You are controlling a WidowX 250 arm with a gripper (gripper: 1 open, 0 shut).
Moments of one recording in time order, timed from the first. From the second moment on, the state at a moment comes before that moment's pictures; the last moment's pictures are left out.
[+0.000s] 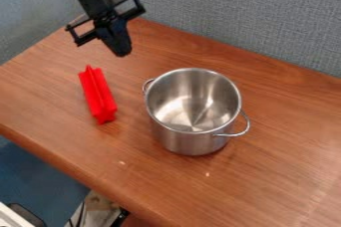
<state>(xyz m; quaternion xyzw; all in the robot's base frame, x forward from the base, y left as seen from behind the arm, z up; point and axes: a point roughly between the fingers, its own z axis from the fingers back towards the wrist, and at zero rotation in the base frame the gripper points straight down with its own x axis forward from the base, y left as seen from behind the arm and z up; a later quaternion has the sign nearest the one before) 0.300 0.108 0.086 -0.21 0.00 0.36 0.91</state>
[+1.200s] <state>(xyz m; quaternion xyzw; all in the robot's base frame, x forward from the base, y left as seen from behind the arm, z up) 0.275 0.100 0.104 -0.28 0.03 0.30 0.91</state>
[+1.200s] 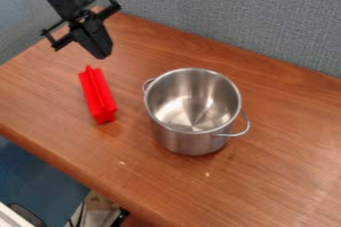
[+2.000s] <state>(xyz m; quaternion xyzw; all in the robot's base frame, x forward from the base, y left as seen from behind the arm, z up) 0.277 0.089 0.074 -0.28 0.08 0.14 0.95</state>
